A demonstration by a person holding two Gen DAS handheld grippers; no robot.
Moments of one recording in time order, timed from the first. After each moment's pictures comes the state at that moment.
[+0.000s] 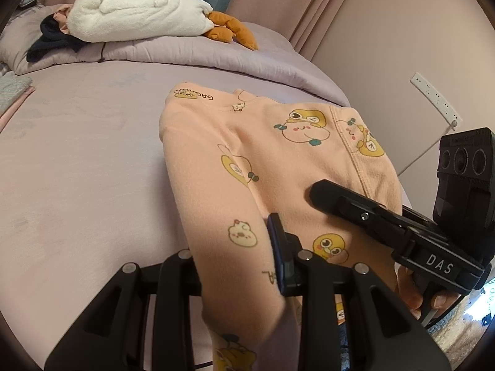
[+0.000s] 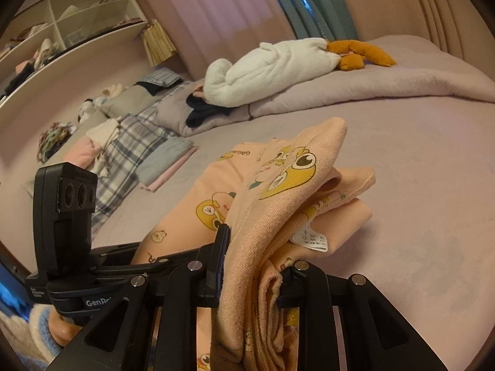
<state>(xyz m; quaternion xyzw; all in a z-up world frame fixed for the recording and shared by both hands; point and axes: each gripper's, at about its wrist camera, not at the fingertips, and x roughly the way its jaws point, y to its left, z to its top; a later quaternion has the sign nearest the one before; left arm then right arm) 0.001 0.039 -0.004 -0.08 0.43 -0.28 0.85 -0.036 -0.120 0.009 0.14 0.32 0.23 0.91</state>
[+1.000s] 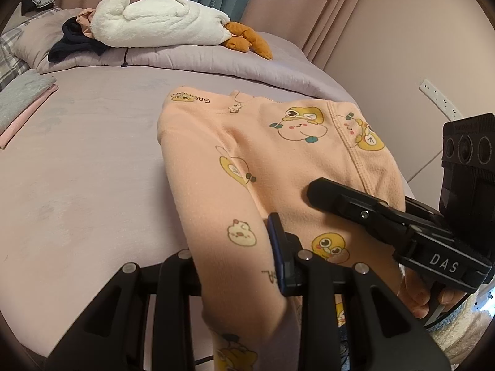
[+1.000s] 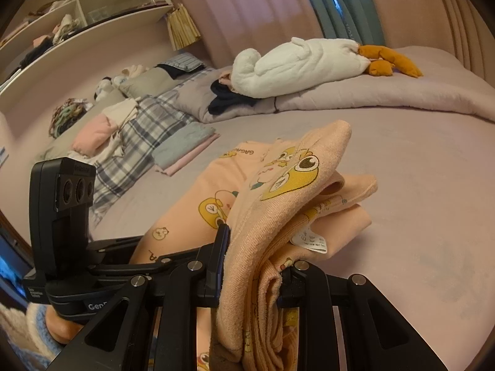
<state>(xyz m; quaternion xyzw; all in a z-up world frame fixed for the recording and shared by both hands) -0.025 0.065 -0.002 -0.08 0.42 -0.25 0.87 -0.036 -0.093 0.016 0.10 0.33 0.27 0.90</state>
